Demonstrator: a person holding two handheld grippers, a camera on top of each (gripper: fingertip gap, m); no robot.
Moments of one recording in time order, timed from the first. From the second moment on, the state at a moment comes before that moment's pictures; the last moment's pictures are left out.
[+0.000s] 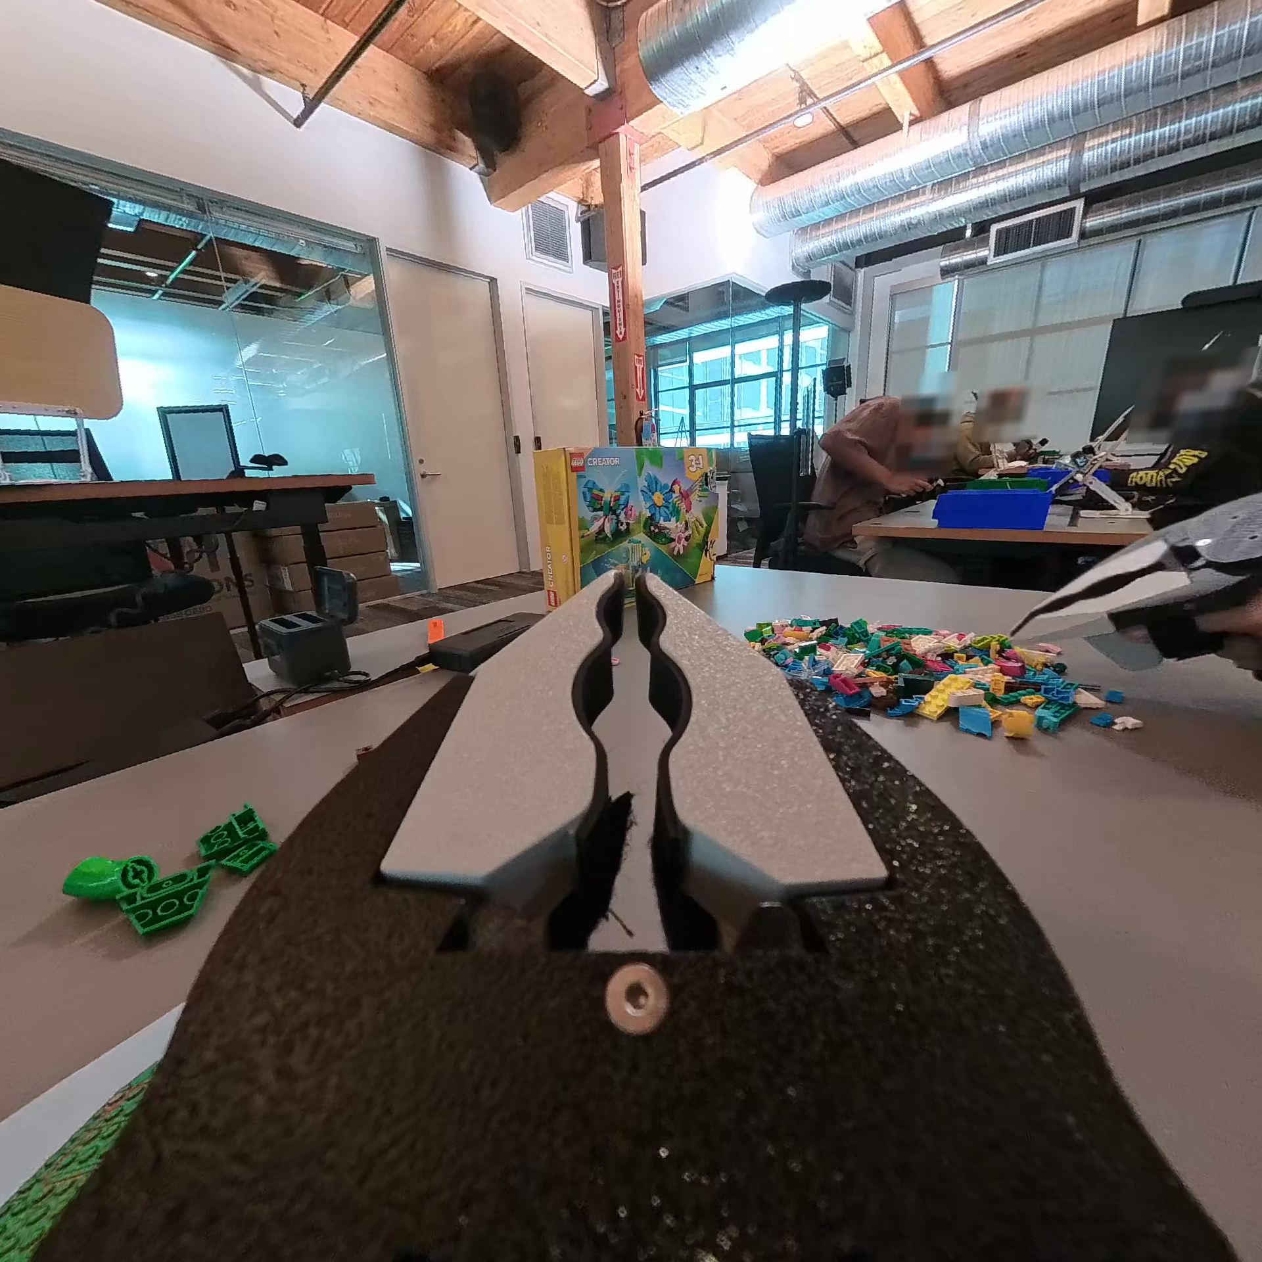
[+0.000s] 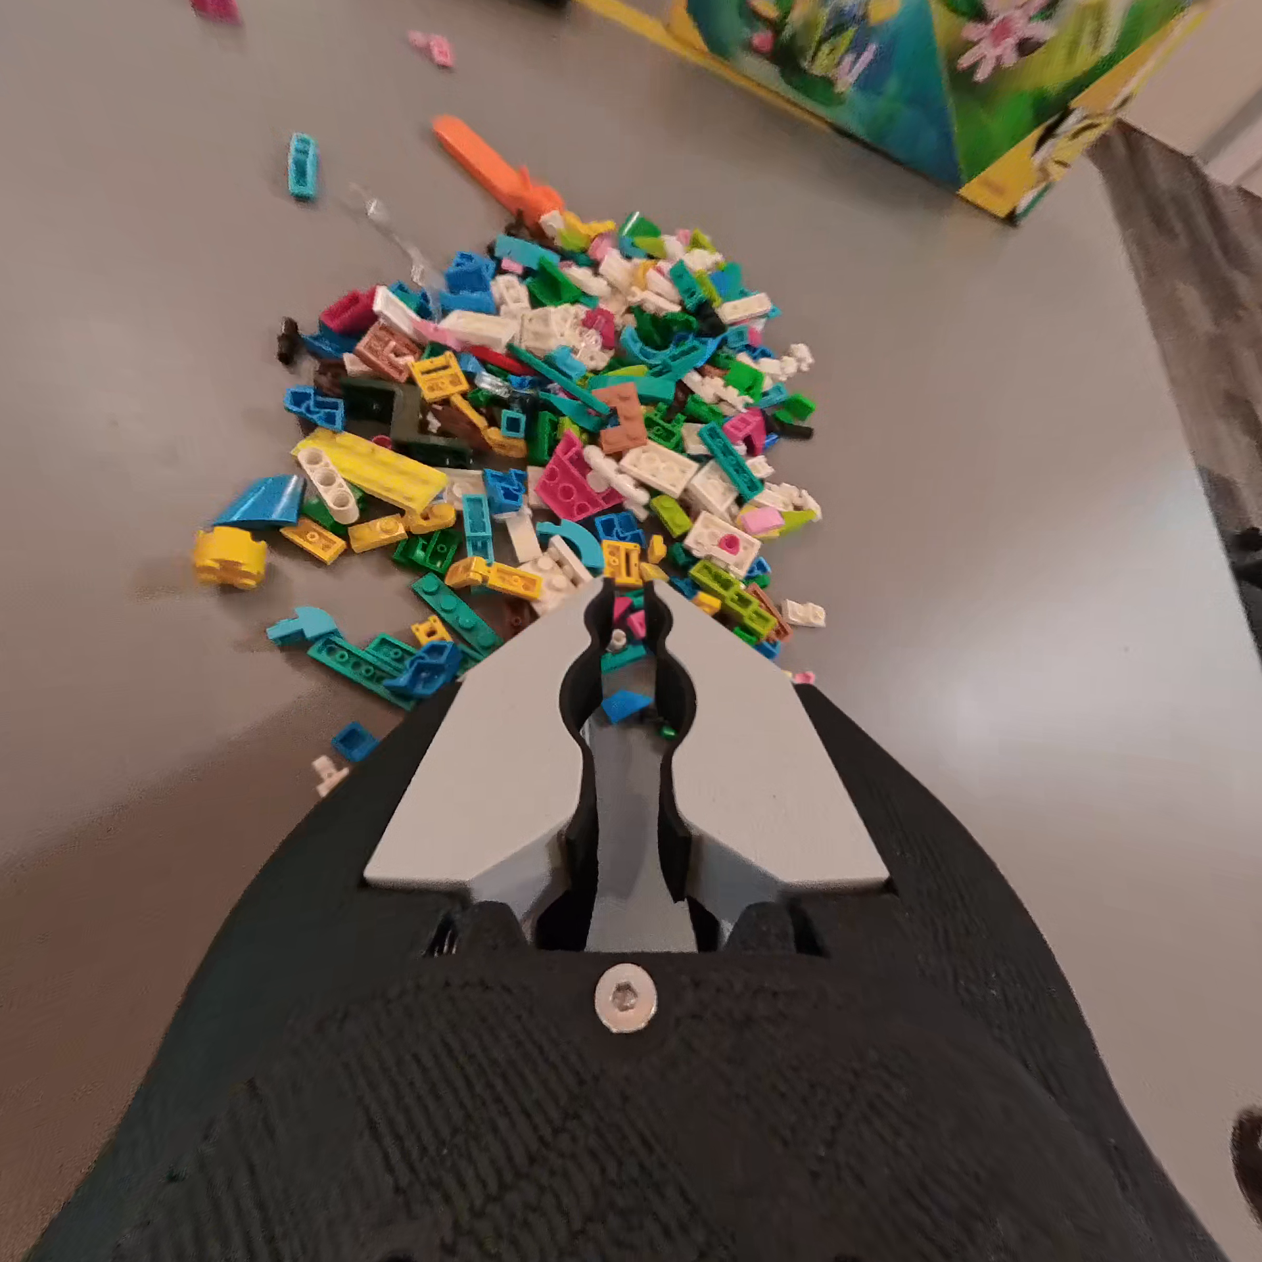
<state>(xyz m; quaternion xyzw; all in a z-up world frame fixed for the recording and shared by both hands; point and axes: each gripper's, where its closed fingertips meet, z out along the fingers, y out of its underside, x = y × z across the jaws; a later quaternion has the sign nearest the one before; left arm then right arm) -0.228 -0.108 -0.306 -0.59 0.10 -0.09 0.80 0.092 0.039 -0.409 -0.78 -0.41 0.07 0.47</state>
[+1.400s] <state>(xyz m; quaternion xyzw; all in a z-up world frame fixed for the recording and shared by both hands) -0.242 -0.102 -0.307 -0.59 0.05 -0.15 0.80 0.016 0.048 -0.420 -0.78 -0.47 0.10 0.40</state>
